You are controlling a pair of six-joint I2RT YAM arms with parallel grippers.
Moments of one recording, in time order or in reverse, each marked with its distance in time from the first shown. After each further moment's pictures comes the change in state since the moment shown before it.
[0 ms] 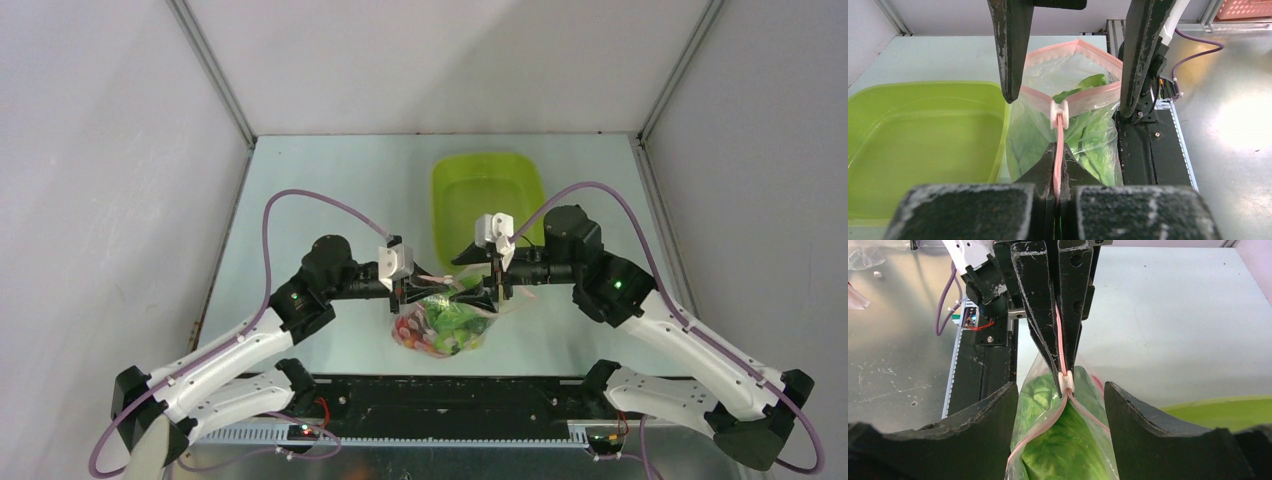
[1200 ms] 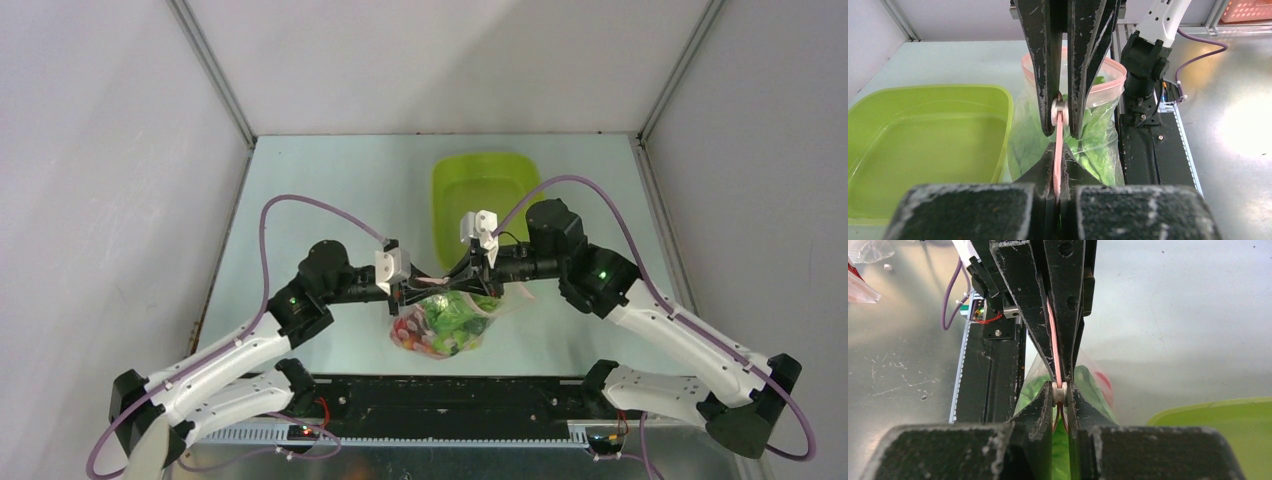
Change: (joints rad) left arm -0.003 -0.027 -0.026 0.029 -0.027 -0.001; right arm 0.006 0.089 0.039 -0.021 -0.034 0.002
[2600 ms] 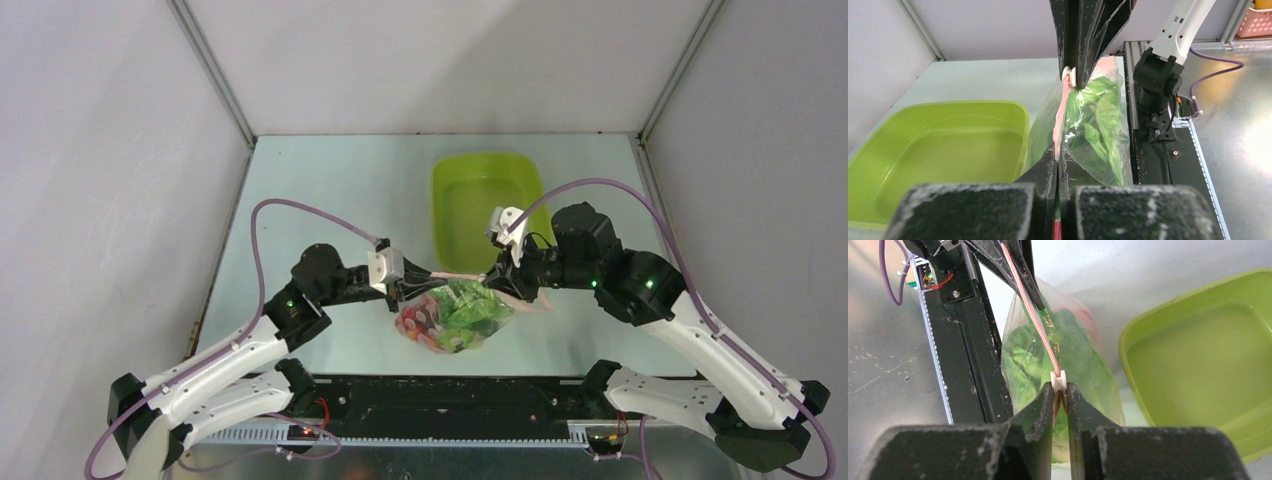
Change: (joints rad) left arm -0.006 -0.032 -0.019 0.076 -0.053 0.000; right arm -0.008 -0.097 0.129 -0.410 0.317 0.029
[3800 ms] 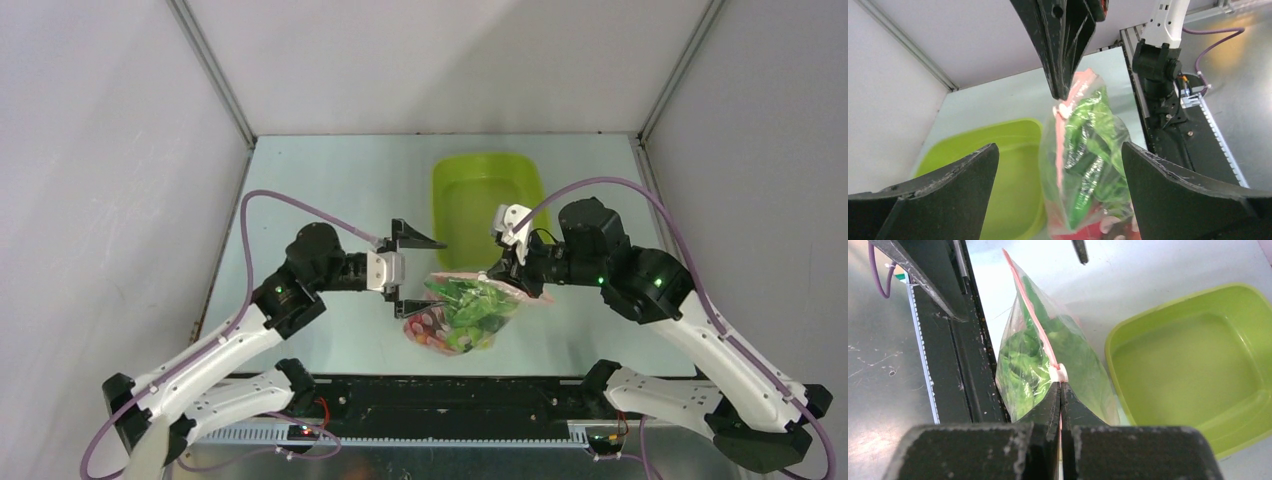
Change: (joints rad) left arm 0.003 0.033 0.177 -0.185 0.112 0.204; right arm -0.015 0.002 0.062 -0.052 0.002 -0.072
